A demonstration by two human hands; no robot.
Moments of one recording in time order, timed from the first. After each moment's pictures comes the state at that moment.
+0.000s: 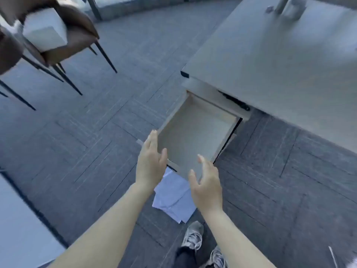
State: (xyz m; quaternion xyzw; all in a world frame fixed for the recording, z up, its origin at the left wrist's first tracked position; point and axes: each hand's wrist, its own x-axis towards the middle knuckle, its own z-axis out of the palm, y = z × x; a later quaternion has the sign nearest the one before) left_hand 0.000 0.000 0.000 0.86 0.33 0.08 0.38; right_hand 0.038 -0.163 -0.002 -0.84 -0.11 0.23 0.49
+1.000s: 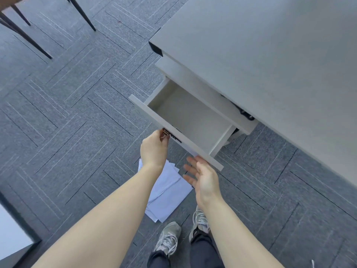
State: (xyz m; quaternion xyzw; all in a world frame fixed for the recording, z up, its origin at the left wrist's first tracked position) left_hand 0.201 0.002 -0.170 0.79 0.50 0.02 0.34; right_hand 0.226 -0.151 -0.141 -0.57 0.25 0.44 0.65
